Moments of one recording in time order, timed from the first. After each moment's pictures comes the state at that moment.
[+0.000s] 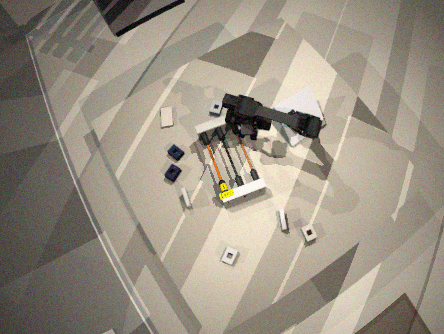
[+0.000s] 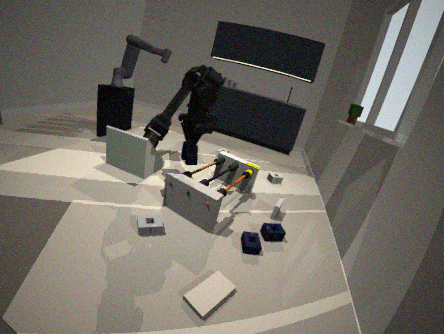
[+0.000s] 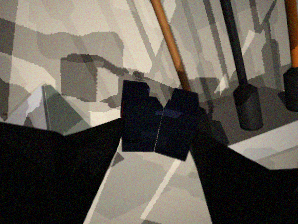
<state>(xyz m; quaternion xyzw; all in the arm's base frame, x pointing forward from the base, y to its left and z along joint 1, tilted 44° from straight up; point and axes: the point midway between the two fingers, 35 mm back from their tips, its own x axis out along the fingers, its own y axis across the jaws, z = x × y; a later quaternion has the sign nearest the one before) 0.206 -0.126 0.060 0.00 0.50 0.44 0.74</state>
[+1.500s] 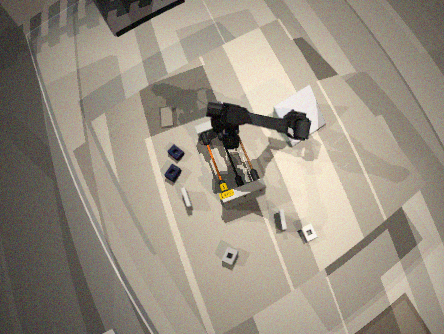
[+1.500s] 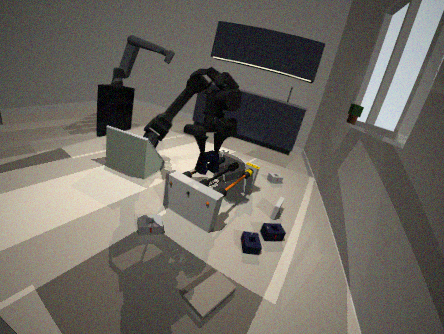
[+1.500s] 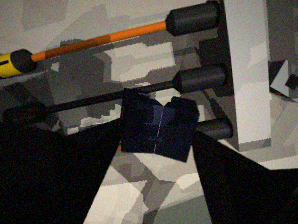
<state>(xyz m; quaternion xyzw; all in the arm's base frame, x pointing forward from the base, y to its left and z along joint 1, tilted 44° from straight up) 0.285 -0.146 0.047 0.48 0.63 0.00 0.61</state>
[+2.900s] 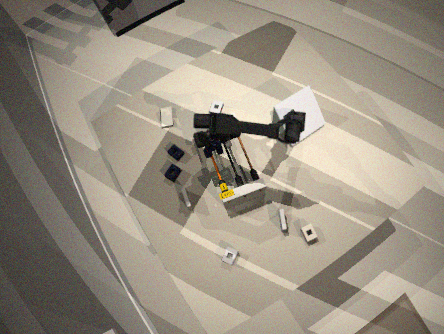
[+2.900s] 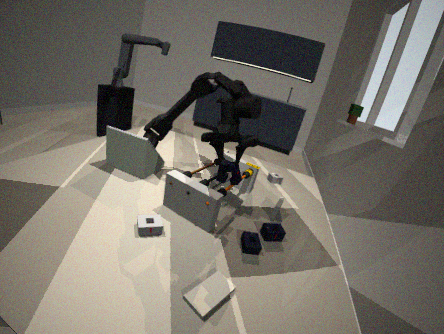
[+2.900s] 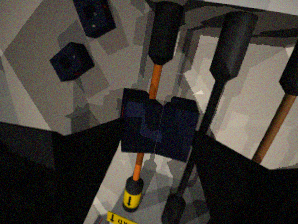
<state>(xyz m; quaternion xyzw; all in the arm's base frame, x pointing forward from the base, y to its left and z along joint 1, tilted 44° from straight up) 0.357 -0.147 0.040 0.77 0.49 -0.32 0.25</state>
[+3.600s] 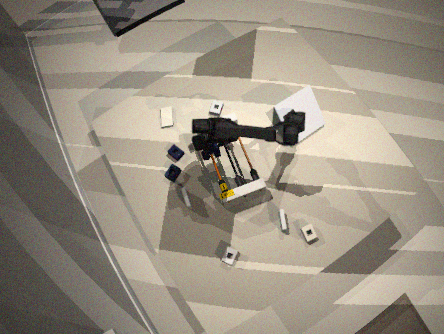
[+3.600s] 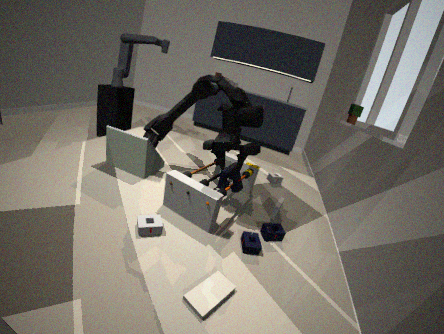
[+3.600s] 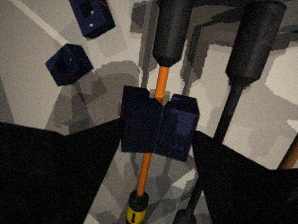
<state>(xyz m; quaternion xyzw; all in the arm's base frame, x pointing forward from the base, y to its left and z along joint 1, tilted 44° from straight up) 0.370 -0.134 0.021 0.77 0.48 -0.33 0.25</state>
